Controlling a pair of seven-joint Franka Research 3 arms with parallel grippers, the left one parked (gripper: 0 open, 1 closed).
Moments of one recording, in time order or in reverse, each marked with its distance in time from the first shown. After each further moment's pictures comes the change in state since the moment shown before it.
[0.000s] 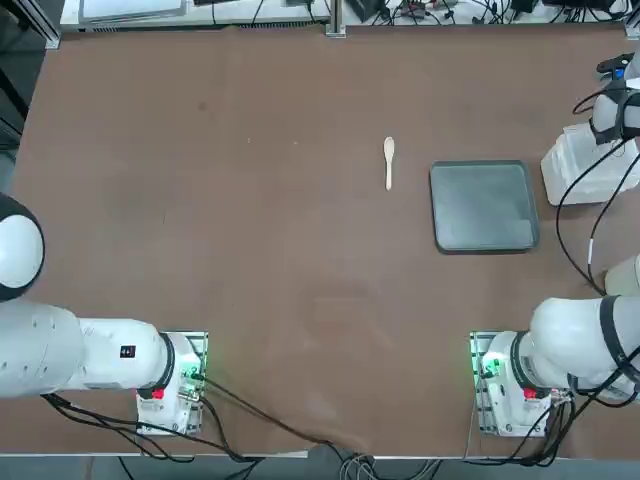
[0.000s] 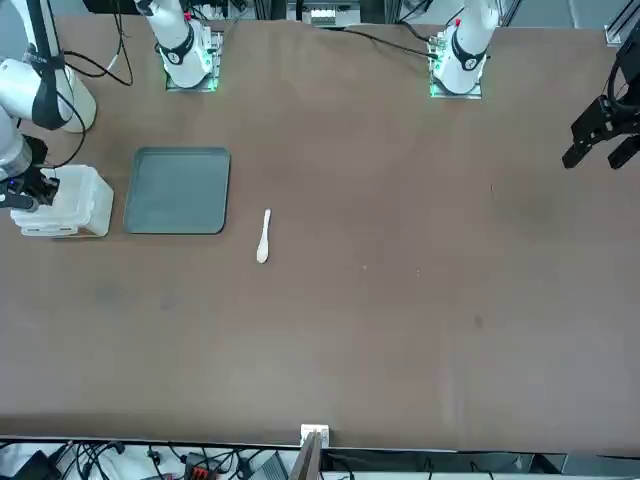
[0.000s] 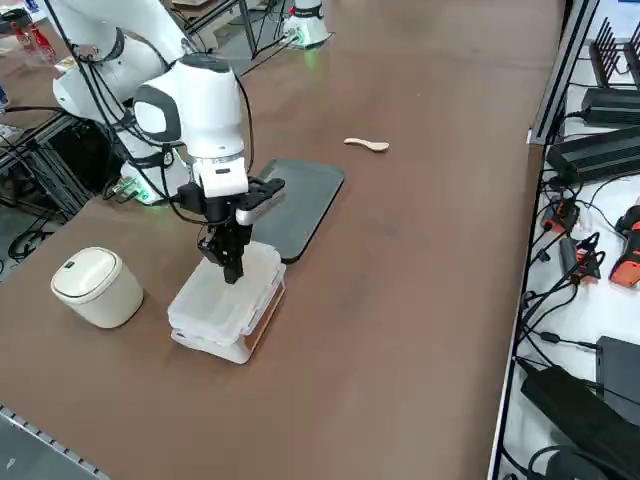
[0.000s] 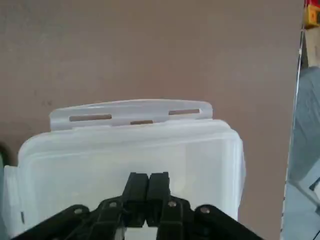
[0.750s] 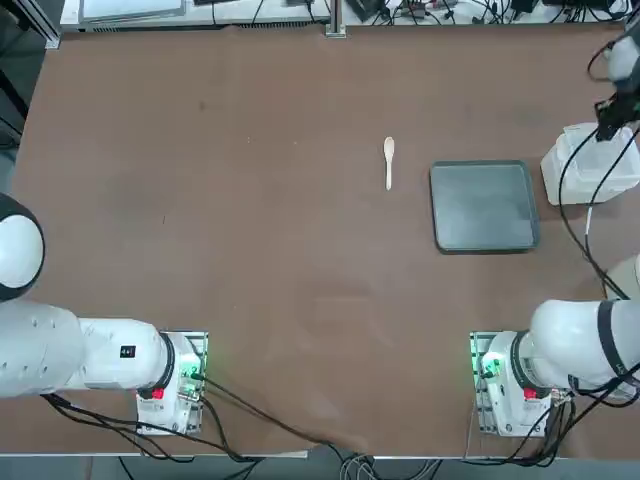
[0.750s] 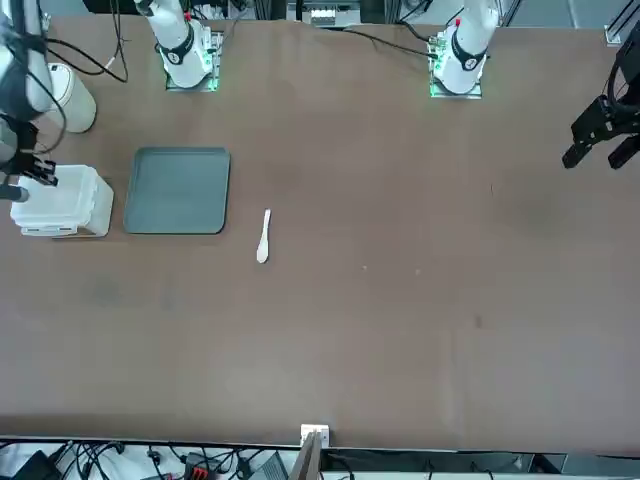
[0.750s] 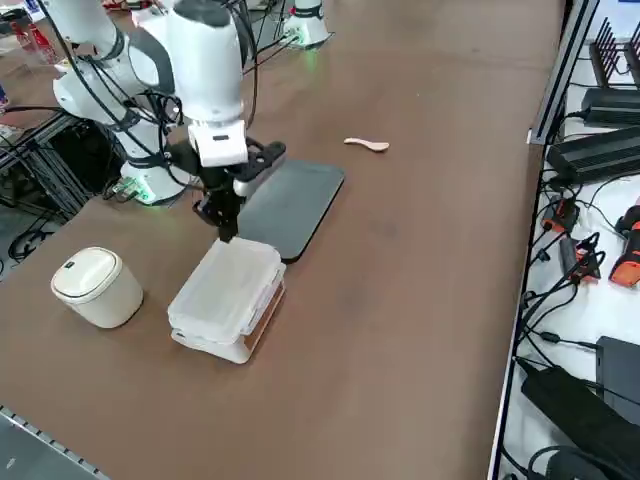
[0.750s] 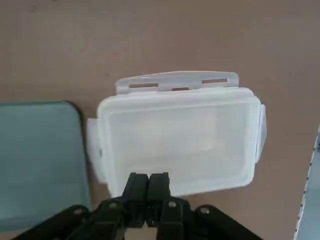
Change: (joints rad) arm 0.038 -0.086 0.026 0.169 0.267 -0.440 -0.182
